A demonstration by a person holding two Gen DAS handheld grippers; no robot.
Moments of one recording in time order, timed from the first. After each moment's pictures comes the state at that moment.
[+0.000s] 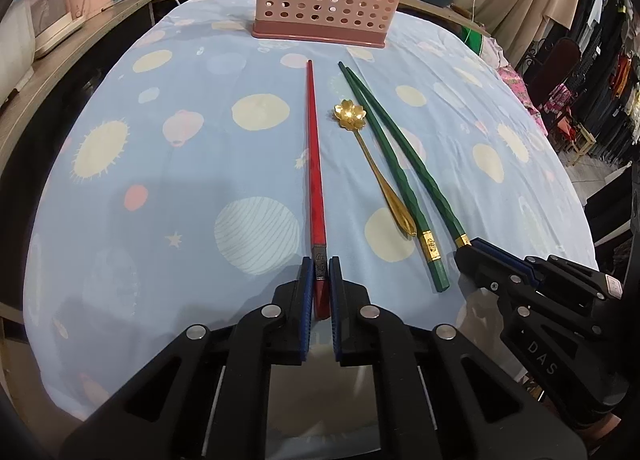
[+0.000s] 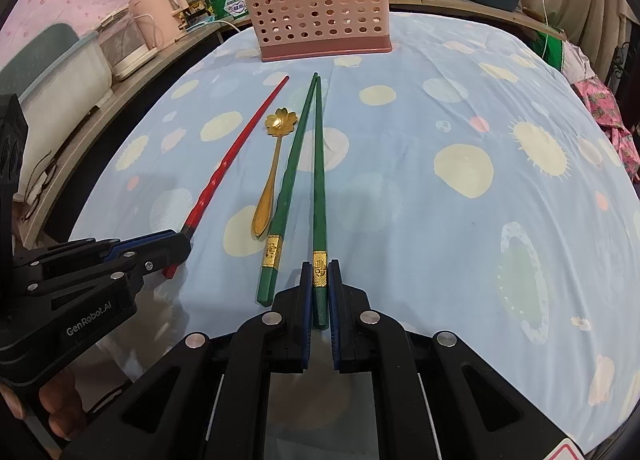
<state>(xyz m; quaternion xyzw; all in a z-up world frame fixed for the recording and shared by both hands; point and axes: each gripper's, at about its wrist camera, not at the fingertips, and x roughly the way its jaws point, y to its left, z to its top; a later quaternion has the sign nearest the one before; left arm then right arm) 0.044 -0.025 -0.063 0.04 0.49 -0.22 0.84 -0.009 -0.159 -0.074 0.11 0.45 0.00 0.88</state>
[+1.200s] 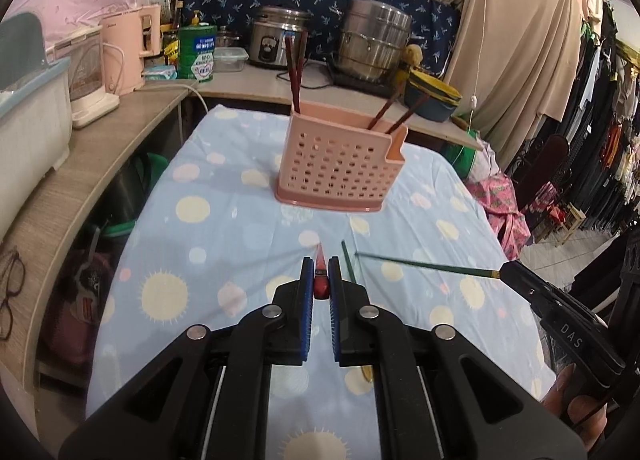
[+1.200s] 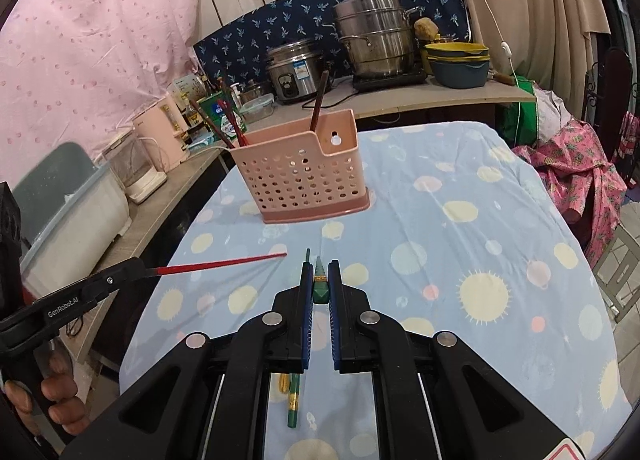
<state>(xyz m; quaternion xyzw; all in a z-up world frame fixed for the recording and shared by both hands) 0.085 0.000 0.080 -0.04 0.37 -0.21 0.91 0.006 -0.215 0.057 0.16 0.30 -0.03 0.94</state>
